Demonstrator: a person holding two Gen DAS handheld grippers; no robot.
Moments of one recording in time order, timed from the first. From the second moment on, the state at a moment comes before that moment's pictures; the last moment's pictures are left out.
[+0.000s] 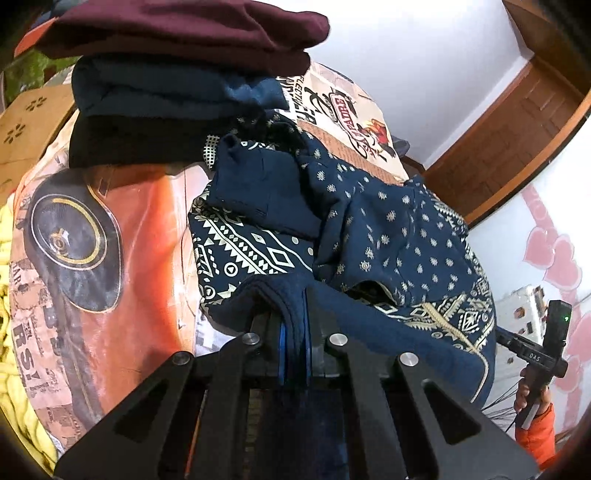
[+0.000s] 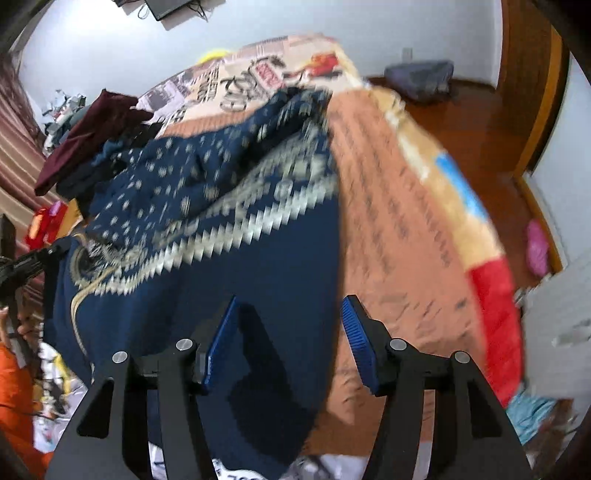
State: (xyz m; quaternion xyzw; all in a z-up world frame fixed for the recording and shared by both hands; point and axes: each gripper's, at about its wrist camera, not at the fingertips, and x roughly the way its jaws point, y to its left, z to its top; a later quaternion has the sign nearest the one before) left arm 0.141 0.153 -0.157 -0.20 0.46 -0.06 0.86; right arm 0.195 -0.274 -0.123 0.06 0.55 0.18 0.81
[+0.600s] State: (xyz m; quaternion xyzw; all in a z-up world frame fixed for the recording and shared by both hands) left arm 0.147 0.146 -0.113 -0.17 0.39 -0.03 0.90; right arm 0.233 -0.227 -0.049 0.06 0.42 0.24 0.87
